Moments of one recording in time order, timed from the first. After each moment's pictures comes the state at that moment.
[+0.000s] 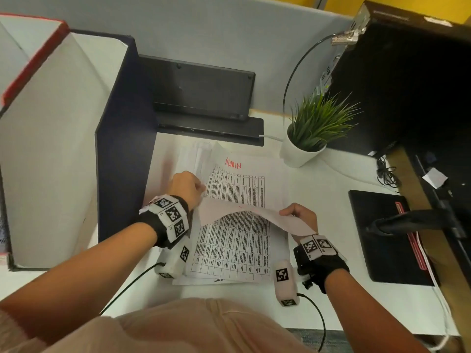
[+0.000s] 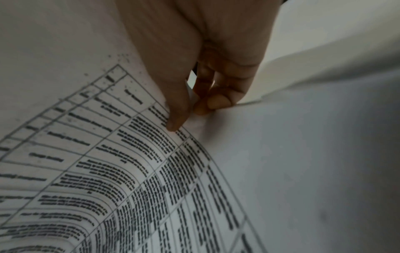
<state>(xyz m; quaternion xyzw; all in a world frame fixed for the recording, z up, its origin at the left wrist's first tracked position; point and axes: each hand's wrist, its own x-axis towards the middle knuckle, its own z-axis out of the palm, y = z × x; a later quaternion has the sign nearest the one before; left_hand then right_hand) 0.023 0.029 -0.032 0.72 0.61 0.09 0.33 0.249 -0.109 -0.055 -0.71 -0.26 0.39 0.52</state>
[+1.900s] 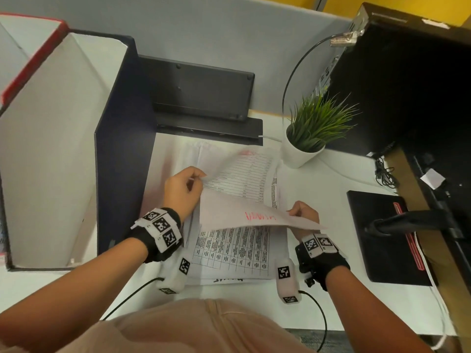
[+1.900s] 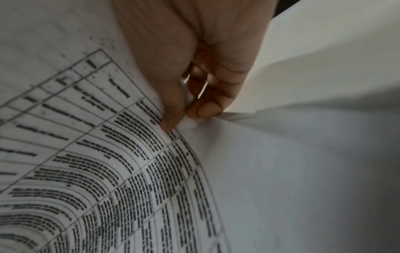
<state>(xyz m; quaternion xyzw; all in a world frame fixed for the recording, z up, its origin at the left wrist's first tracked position) 0.015 0.009 -0.033 0.68 0.52 0.35 0.38 0.262 -0.101 -0.061 -0.77 -0.22 0.35 0.48</state>
